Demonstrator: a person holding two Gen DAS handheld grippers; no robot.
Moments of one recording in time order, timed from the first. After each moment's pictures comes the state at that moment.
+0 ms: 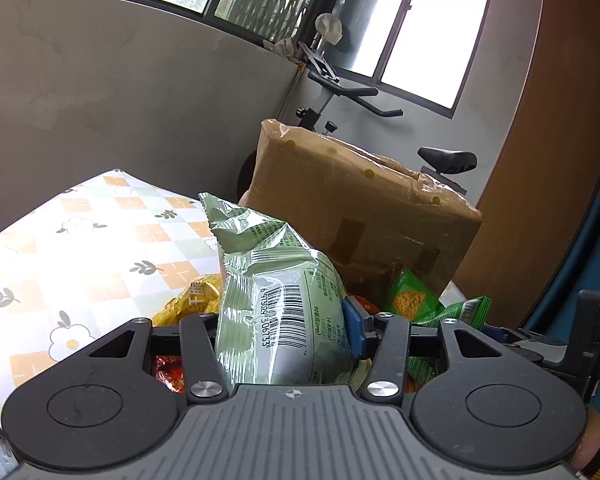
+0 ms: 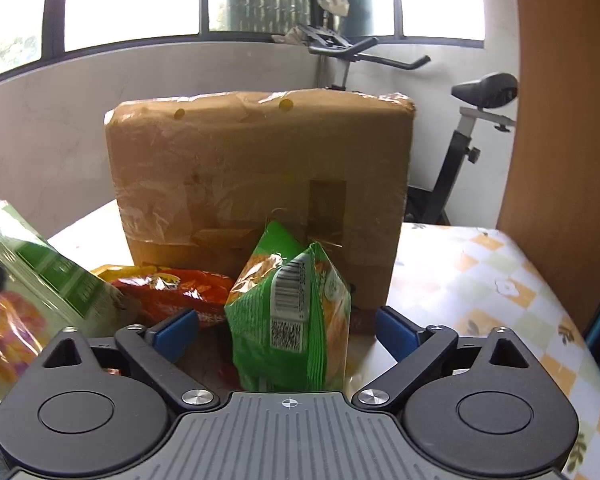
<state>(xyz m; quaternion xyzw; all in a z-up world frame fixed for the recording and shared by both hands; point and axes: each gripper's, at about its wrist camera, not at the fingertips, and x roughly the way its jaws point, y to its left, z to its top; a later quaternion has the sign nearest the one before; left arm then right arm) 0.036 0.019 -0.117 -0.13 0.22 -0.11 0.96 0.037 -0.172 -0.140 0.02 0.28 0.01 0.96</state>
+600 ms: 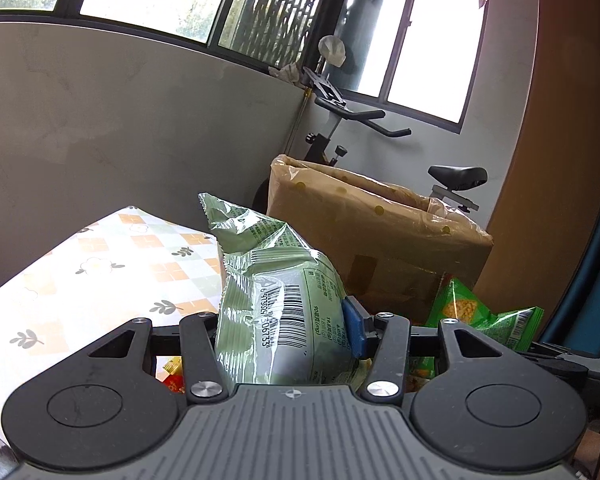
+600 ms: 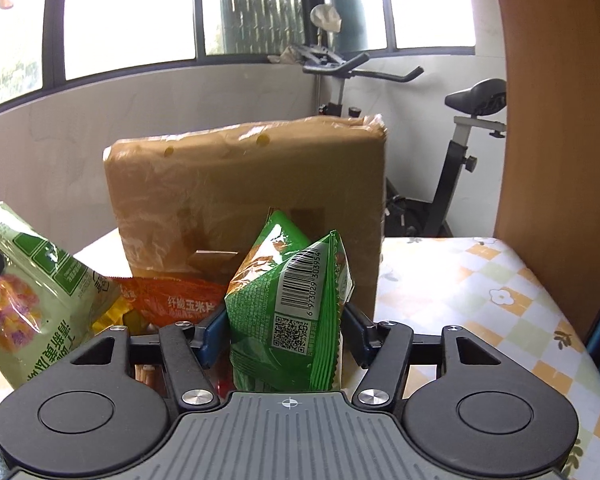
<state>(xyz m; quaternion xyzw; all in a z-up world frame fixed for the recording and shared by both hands) 0.034 0.022 -0.096 -0.10 0.19 -0.09 0.97 0.011 -0.200 -0.118 0.06 0.24 0.02 0.97</state>
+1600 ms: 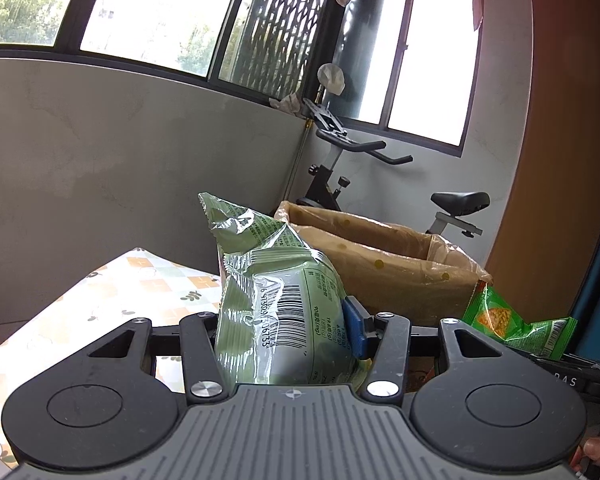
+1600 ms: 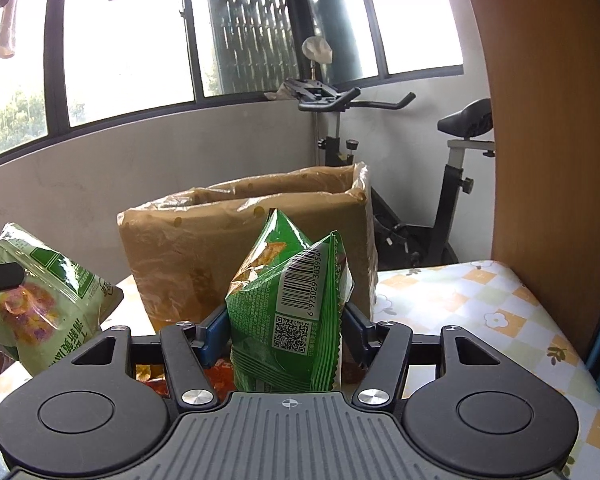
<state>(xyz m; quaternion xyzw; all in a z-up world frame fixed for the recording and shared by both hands) 0.023 0.025 -0.059 -0.09 0.14 -0.08 0.98 -0.012 -0.220 -0.076 0.10 0.19 0.03 0.98</state>
